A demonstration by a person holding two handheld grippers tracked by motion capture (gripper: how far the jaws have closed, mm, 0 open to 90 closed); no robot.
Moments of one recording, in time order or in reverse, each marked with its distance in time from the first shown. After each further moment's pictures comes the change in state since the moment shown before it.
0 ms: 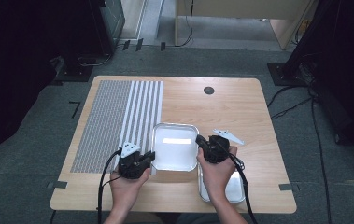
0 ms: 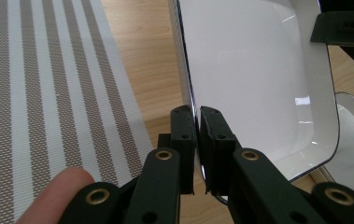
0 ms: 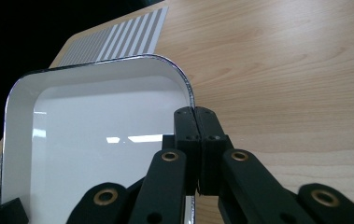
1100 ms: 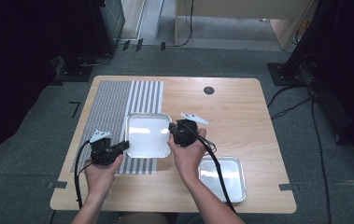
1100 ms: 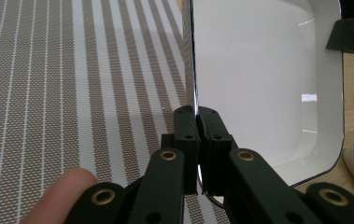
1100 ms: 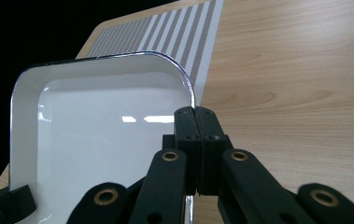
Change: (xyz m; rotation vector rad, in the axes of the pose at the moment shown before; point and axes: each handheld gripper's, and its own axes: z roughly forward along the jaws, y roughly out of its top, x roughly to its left) left arm 0.085 0.022 -0.016 -0.004 0.059 -0.113; right arm 0.072 0.017 0.063 0.059 0.049 -0.060
